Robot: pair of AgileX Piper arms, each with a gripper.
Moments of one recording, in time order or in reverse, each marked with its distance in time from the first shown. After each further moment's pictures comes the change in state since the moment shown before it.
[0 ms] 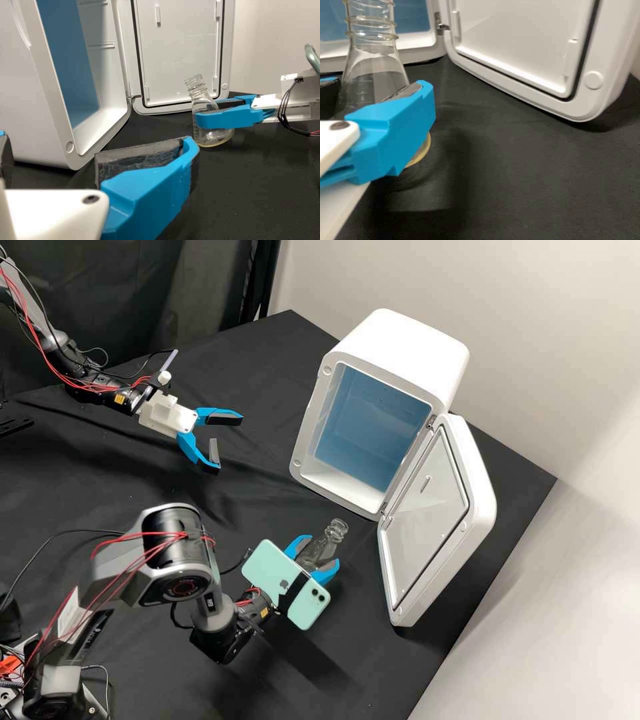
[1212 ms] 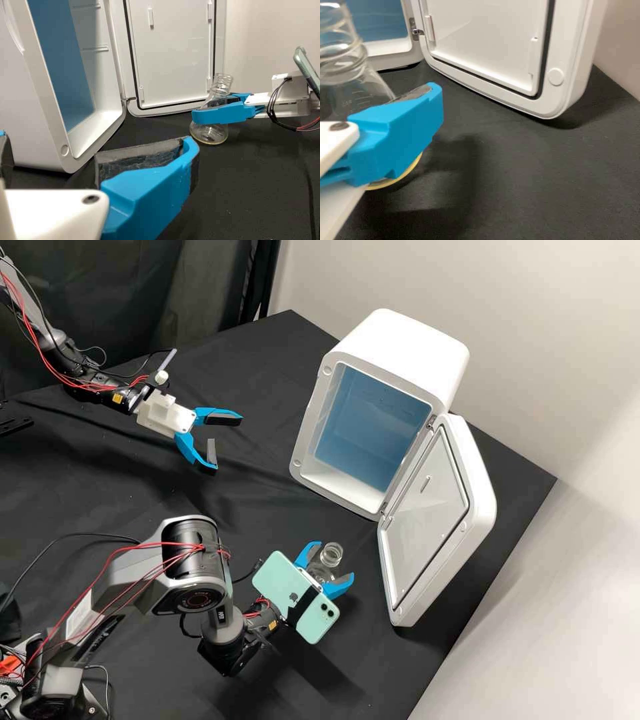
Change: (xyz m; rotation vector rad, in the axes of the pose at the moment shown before) left arm -0.003 0.001 0.003 0.013 -0.021 -0.002; right arm 0.001 0.011 0.018 0.018 -0.006 0.058
